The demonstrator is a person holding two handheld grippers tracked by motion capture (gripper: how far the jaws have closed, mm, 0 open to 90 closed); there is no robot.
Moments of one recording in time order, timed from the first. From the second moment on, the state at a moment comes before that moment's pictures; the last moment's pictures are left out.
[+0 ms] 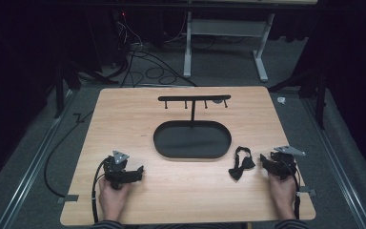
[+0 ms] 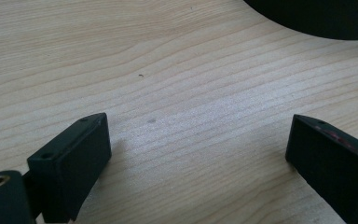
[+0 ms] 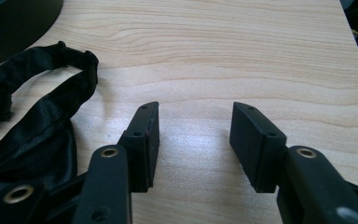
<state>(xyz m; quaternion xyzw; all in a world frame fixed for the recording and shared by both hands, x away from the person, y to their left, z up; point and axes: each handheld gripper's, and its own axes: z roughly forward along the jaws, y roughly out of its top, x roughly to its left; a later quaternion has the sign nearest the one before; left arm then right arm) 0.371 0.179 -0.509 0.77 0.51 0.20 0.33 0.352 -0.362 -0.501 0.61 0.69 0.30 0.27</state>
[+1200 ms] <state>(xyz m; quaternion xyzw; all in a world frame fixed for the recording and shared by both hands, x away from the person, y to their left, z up) 0.371 0.179 -0.509 0.77 0.51 0.20 0.33 0.336 -0.358 -0.494 0.58 0.69 0.33 0.26</state>
